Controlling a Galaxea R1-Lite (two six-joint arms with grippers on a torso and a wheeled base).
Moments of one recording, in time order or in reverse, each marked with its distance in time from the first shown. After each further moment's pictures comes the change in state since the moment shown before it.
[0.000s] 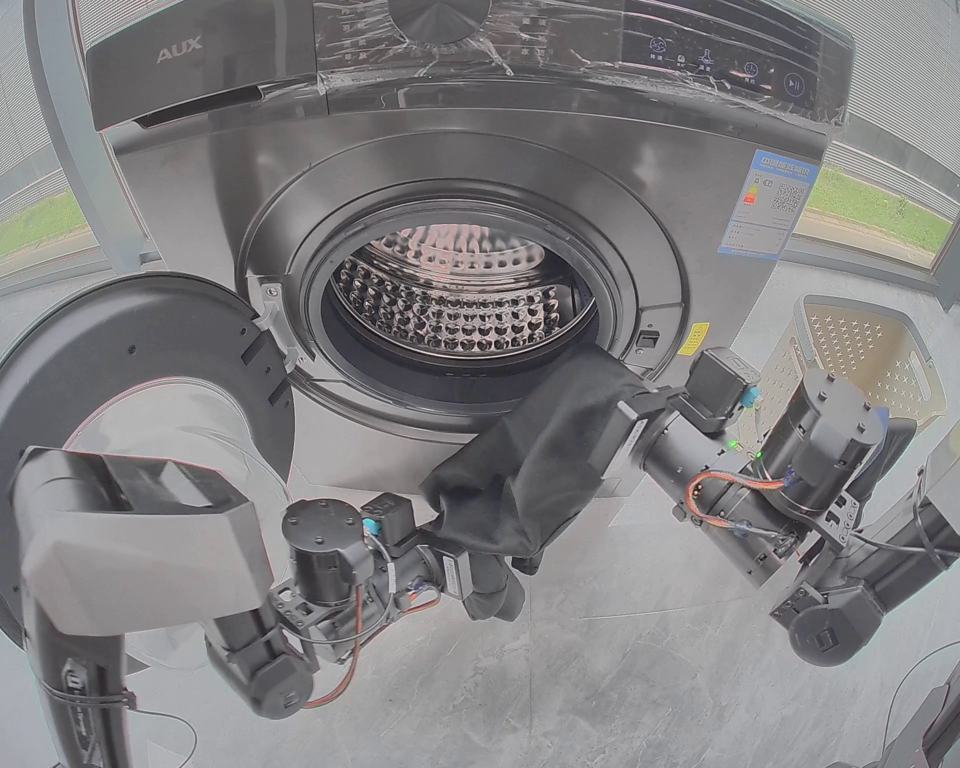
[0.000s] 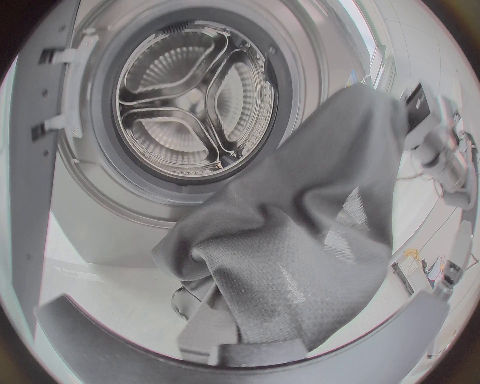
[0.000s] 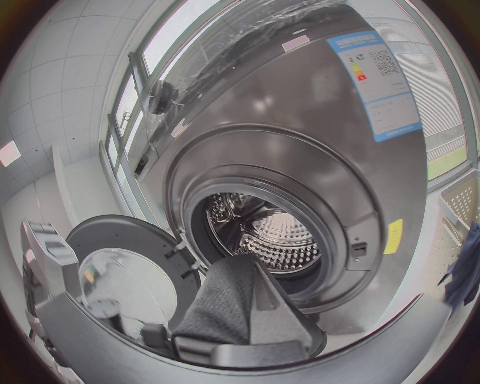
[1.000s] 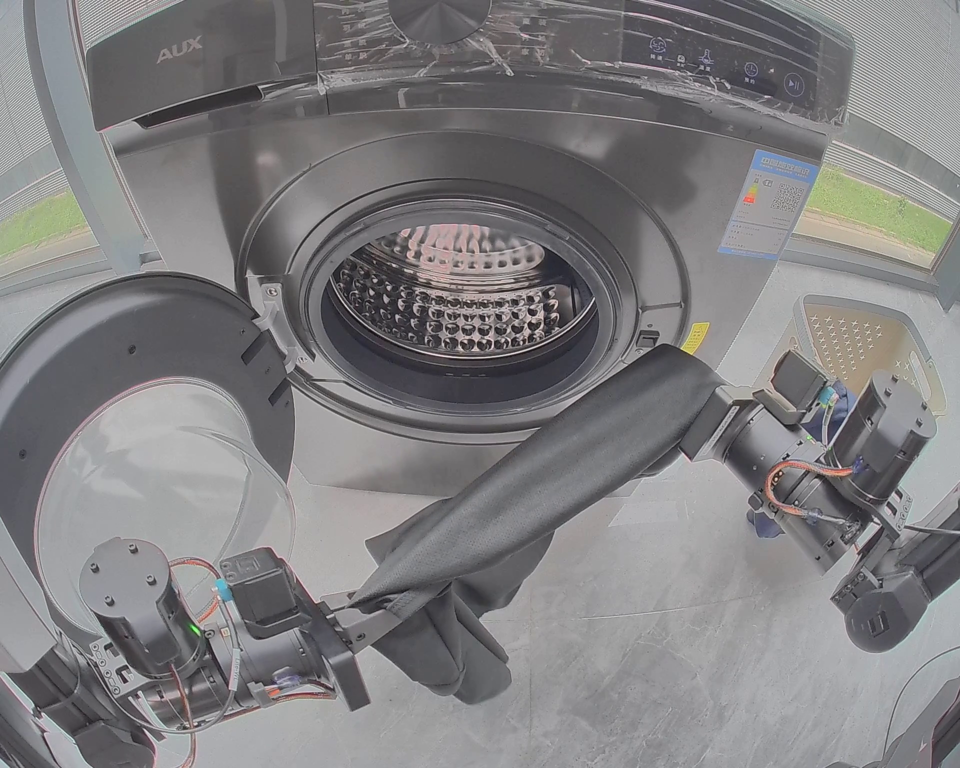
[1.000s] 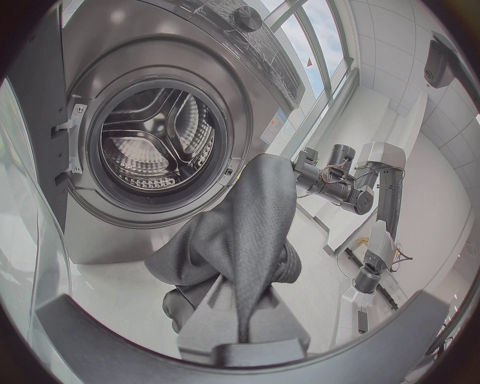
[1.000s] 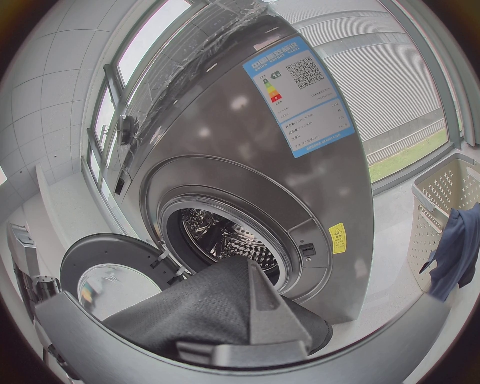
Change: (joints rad) left arm -0.050 -0.511 0.494 0.002 -0.225 0.010; right arm -0.145 -0.113 0.154 -0.017 0.047 0.134
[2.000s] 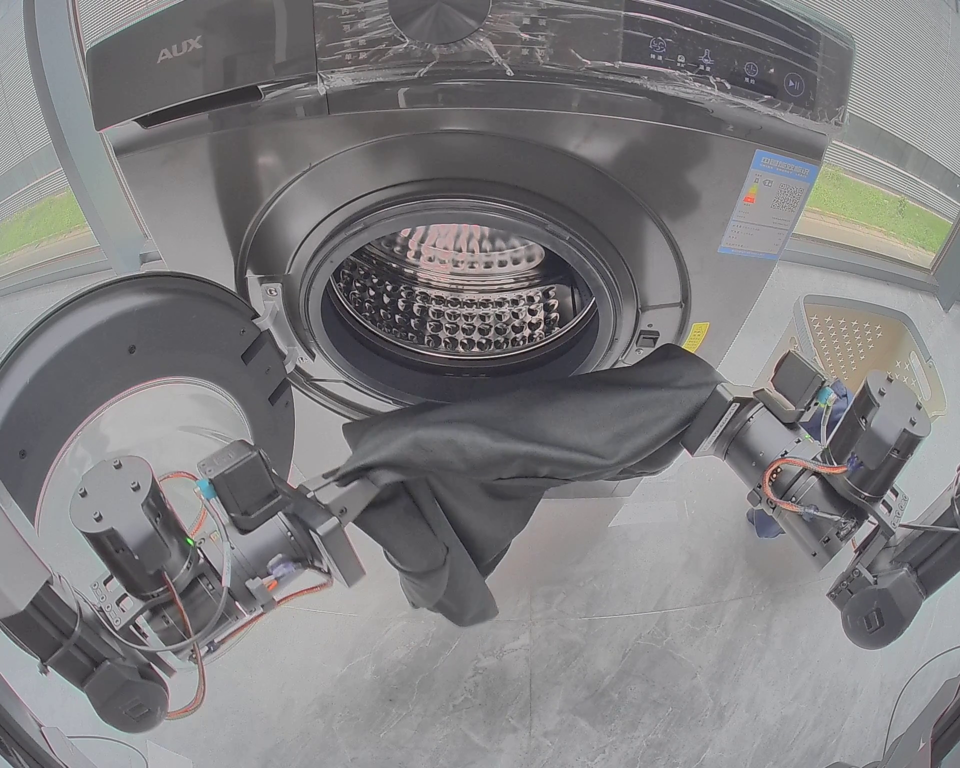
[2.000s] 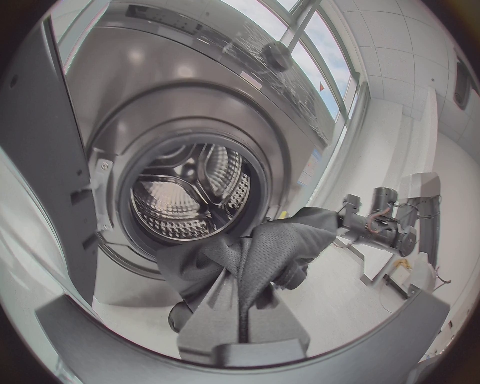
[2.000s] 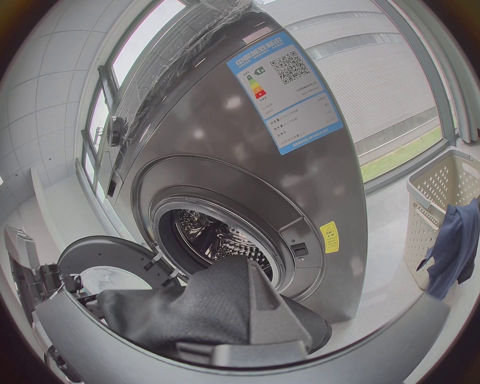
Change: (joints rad) left arm 0.106 0.010 -0.198 0.001 0.089 0.010; right arm -0.022 0.022 -0.004 -0.013 -0.011 0.020
